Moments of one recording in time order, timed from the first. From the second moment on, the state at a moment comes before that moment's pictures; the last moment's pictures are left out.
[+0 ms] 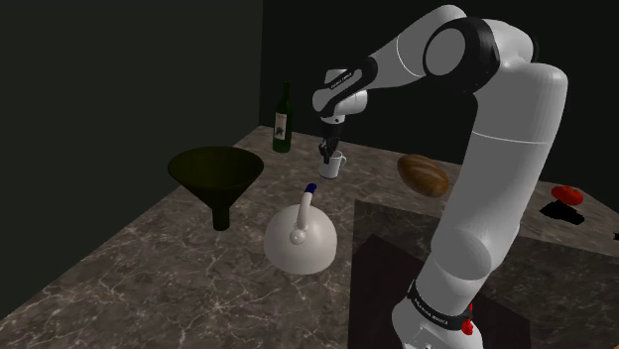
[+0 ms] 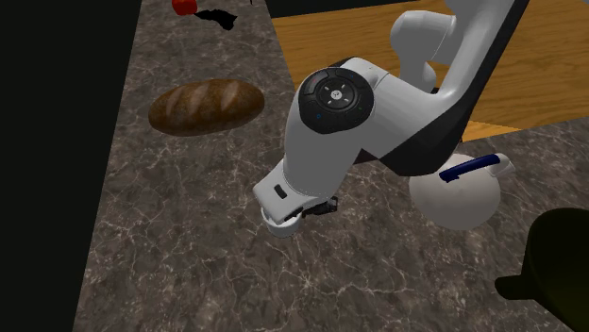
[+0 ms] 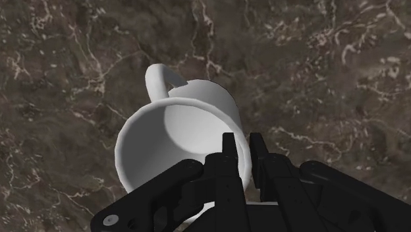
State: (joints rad) arm -0.19 0.16 -0.27 -2.05 -0.05 2.22 -0.53
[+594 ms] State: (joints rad) arm -0.18 0.13 -0.27 -2.01 -0.06 2.14 -0.53
